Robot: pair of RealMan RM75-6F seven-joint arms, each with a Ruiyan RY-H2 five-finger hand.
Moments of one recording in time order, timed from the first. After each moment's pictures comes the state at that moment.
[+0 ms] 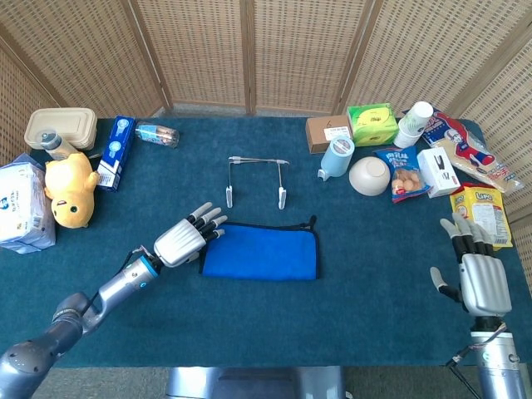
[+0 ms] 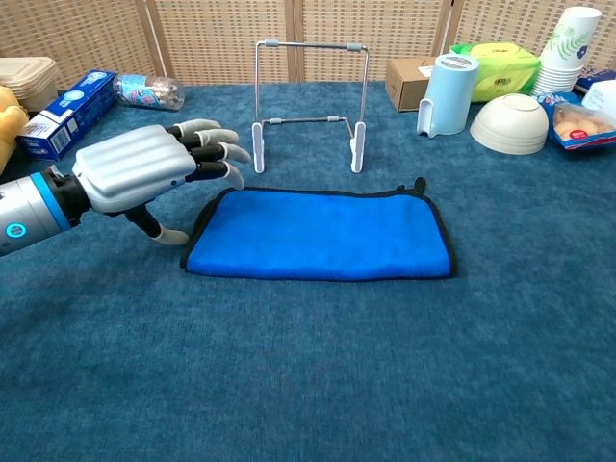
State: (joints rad) left arm -0.74 -1.90 0.04 -0.47 1.87 1.29 -0.23; right arm 0.17 -1.10 0.11 -1.88 -1.34 1.49 -0.13
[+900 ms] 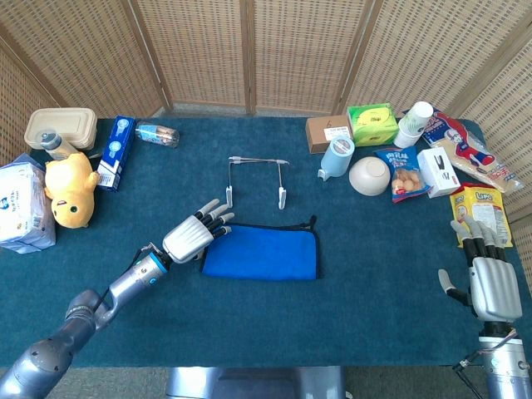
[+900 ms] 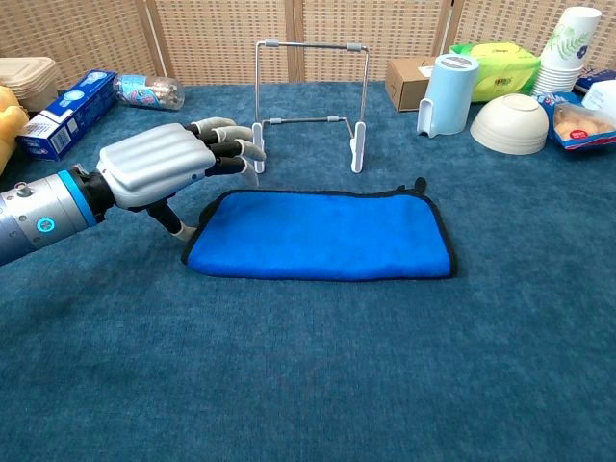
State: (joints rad) left arm -0.78 -1.97 0.08 -0.38 1.79 1.29 -0.31; right arm 0.13 -1.08 0.13 -1.91 -1.35 1.50 -0.12
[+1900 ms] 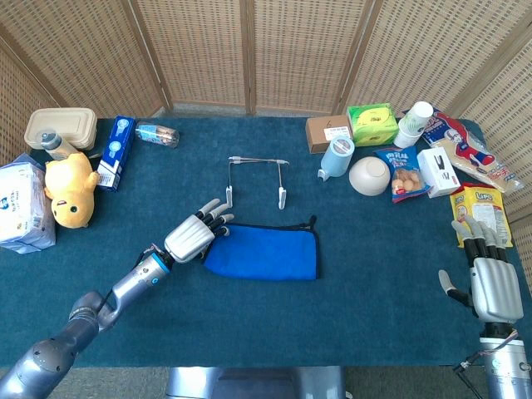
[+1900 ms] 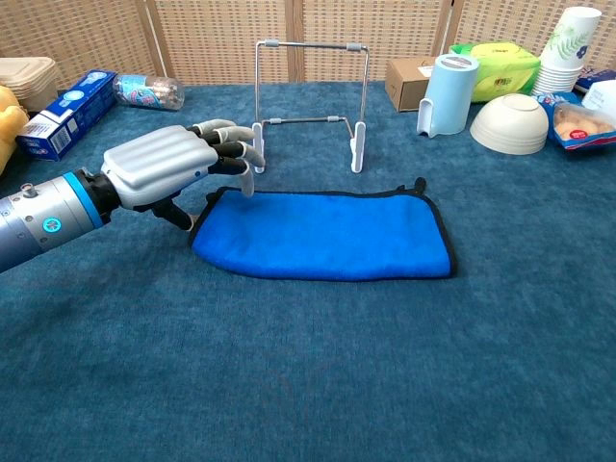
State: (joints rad) left arm -0.79 -1.98 0.09 -0.40 1.74 1.27 -0.35; right arm 0.12 -1.07 0.14 -1.93 -1.35 1.50 -0.13
